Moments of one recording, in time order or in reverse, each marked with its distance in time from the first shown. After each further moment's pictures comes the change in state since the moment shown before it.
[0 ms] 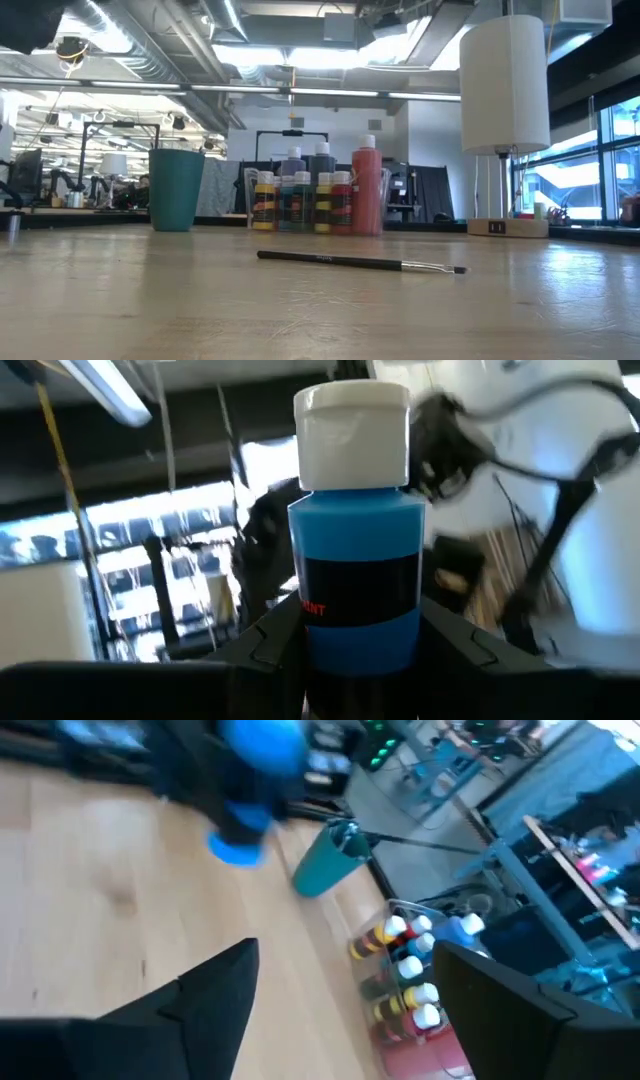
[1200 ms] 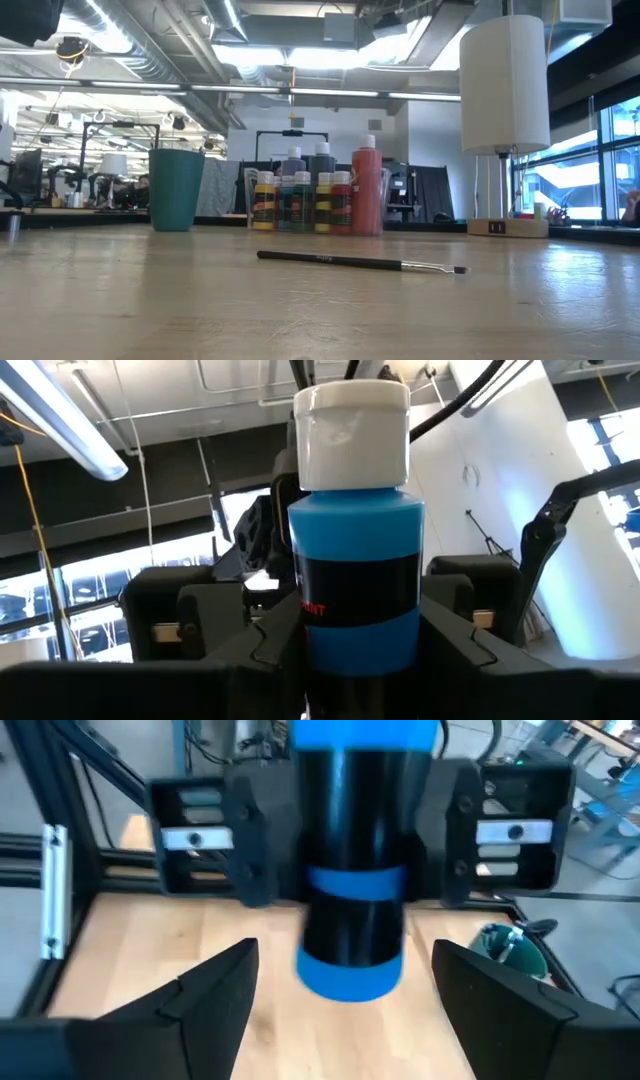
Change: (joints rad) left arm -0.005 0.001 0.036 0.084 0.105 0.054; right arm -0.200 0.032 -0.023 0.636 -0.510 -0.451
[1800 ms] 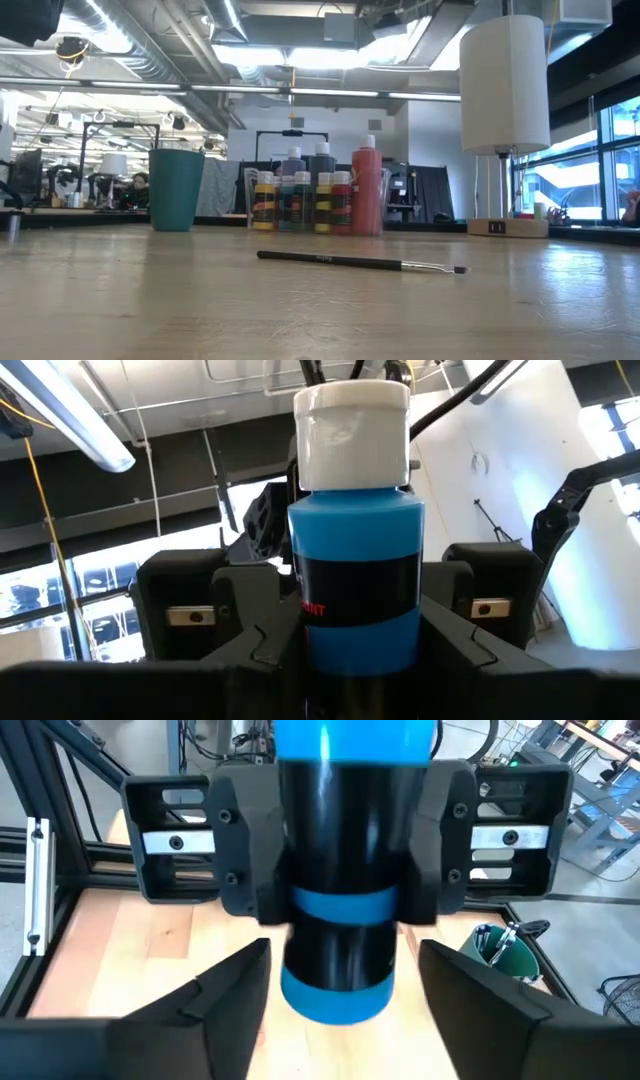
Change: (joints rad) left arm 0.000 0.000 0.000 -0.022 -0.026 0.007; right arm -0.002 0.002 0.000 0.009 0.000 -0.021
